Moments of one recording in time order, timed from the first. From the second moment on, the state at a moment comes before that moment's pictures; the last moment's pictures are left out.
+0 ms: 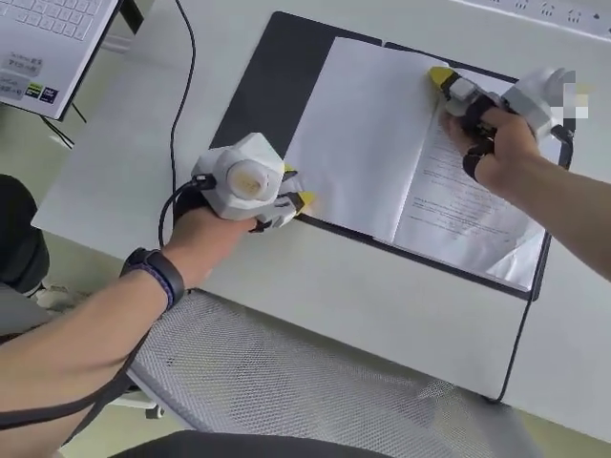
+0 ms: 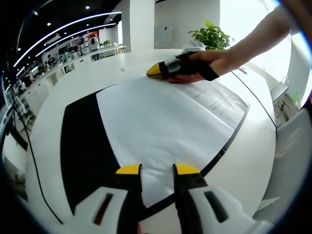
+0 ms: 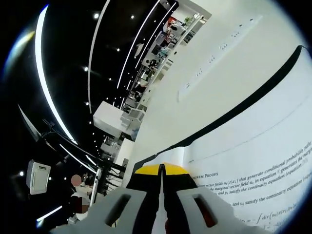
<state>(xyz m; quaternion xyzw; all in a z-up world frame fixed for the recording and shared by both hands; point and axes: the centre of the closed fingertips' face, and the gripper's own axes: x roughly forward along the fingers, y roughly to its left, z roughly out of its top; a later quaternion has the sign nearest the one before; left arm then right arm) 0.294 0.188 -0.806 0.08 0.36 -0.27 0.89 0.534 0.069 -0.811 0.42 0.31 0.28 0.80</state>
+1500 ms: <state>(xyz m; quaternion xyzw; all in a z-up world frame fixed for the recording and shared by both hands) 0.293 0.185 -0.805 0.08 0.36 -0.27 0.89 0.414 0.079 -0.790 0.36 0.36 0.41 0.75</state>
